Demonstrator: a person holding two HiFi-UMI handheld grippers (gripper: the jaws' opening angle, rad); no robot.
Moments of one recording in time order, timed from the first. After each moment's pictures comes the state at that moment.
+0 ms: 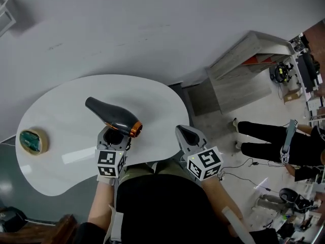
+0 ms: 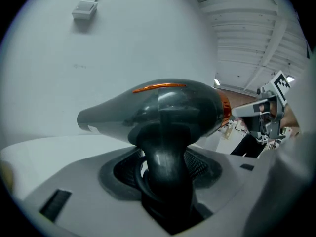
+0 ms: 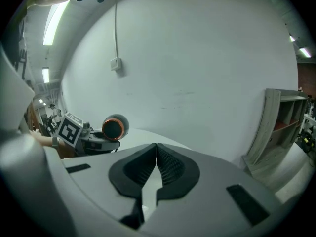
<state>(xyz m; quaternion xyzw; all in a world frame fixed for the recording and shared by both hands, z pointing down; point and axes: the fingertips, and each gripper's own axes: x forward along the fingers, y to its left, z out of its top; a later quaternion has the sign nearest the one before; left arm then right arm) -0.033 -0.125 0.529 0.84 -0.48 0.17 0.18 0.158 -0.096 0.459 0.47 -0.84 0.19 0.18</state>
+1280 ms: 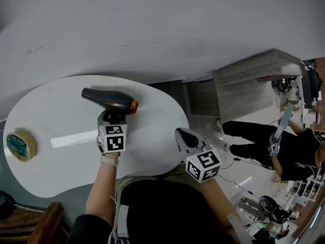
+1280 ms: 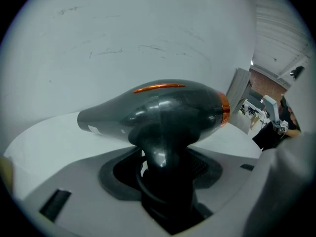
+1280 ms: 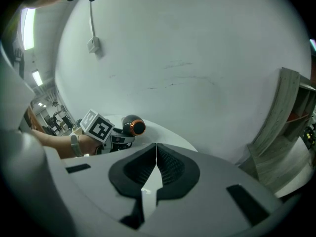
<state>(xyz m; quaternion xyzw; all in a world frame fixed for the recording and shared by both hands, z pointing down) -0.044 -0.261 0.663 0.72 -0.55 0.30 0.29 0.165 -0.194 0.530 0.43 -0.82 0.27 0.26</state>
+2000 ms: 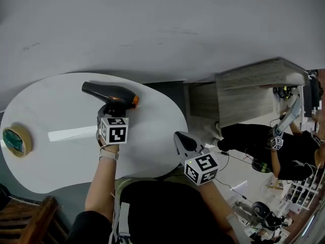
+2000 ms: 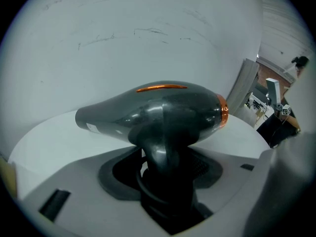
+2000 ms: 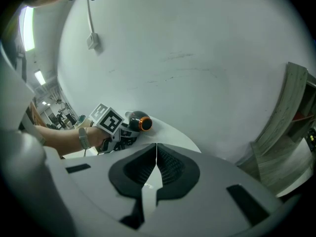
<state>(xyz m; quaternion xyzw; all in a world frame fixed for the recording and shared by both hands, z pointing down) -0.040 -0.283 0.687 0.70 -0.55 0.34 0.30 0.172 -0.199 0.551 0.41 -0.82 0.28 0.28</state>
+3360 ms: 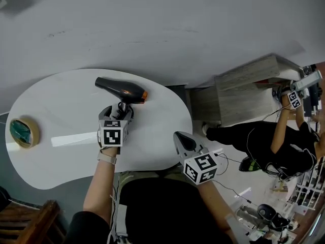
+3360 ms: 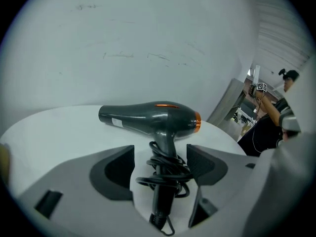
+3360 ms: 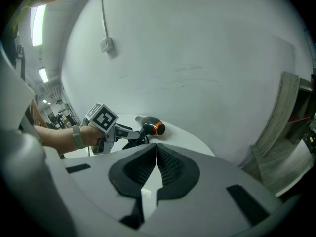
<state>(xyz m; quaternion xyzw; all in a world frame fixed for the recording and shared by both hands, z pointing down) -0.059 -0.229 0.638 0.74 -0.53 0.26 0.33 0.138 -0.145 0.521 0.42 -0.84 0.25 0.25</state>
